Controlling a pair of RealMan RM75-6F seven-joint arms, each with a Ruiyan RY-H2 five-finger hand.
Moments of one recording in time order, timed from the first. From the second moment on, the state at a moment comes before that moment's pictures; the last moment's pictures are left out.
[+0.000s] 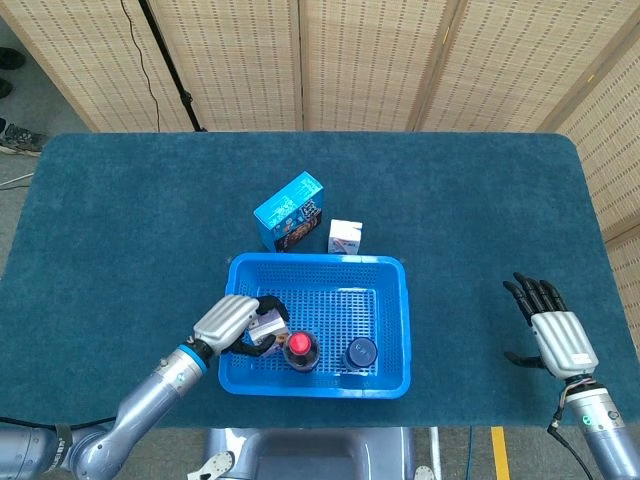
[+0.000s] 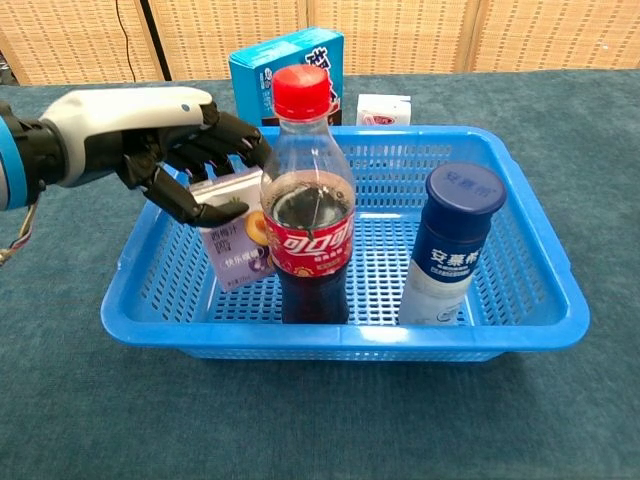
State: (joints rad) left arm -0.75 -1.35 -0.14 -2.03 0.97 0.95 0.20; right arm 0.24 -1.15 0.02 -1.50 -1.53 1.29 0.13
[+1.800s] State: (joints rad) left arm -1.08 -1.46 -0.50 -1.68 0.41 1.11 0.40; right arm 0.25 -1.17 0.05 -1.43 -1.47 1.24 0.18
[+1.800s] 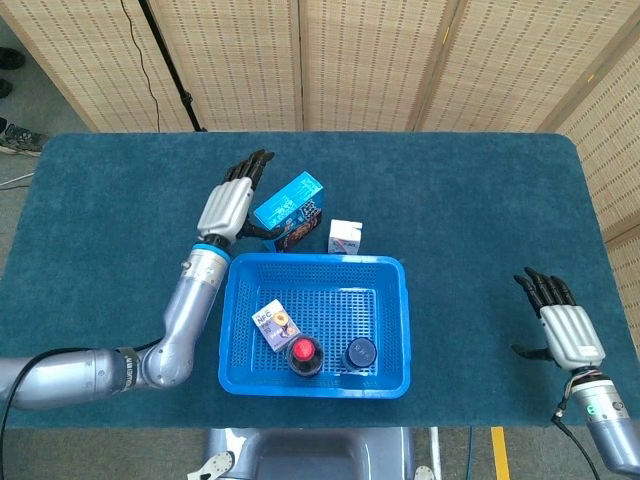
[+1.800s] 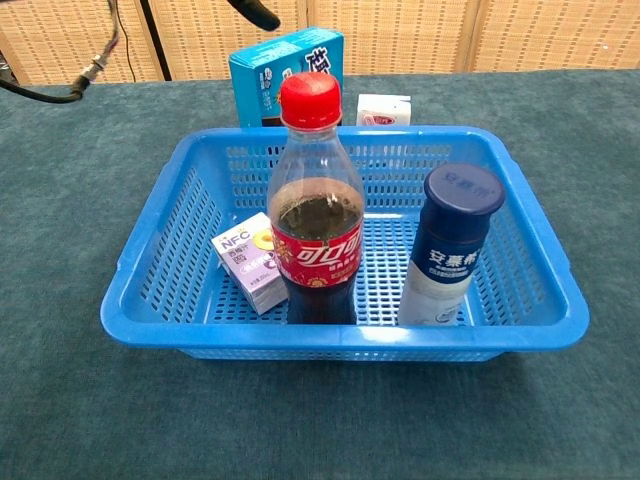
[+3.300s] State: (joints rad) left arm -1.03 -1.51 -0.55 -1.74 0.57 1.17 0.30; right arm 0.26 -1.18 0.04 -1.42 -1.48 1.23 0.21
